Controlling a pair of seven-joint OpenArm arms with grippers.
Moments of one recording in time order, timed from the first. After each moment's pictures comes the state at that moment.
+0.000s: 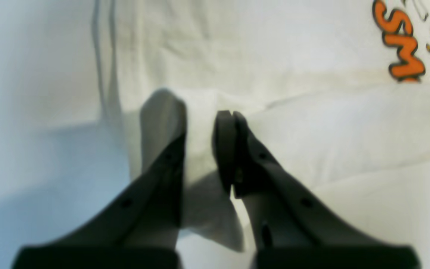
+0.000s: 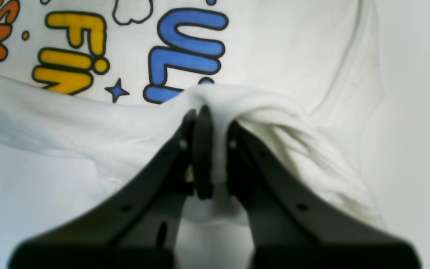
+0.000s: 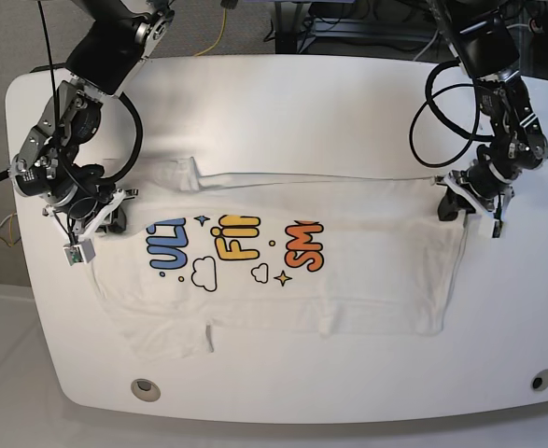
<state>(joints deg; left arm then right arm) -3.9 -11.5 -28.3 75.5 -23.2 -41.9 42.9 9.6 6.8 33.6 92.9 21.6 40.0 -72.1</state>
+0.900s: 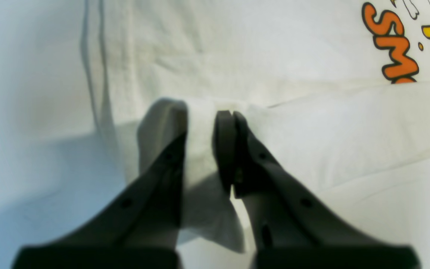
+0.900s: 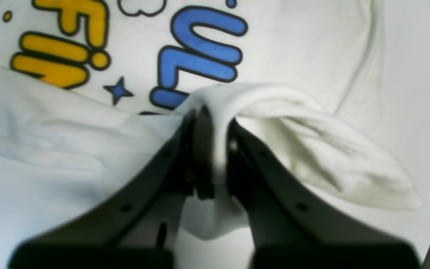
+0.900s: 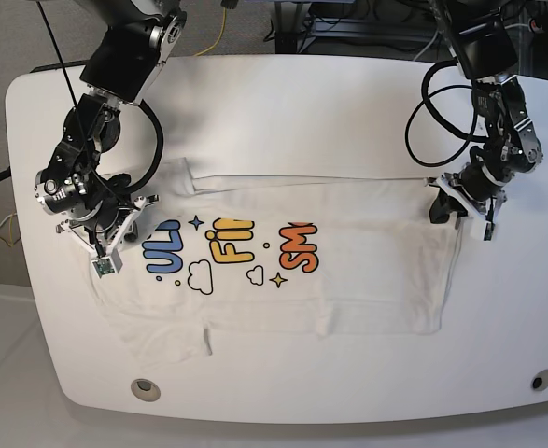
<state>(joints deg) -4.0 -11.9 -25.2 74.4 -23.2 -41.7 40.4 11.6 3.5 27.3 91.4 4.3 40.1 -65.5</state>
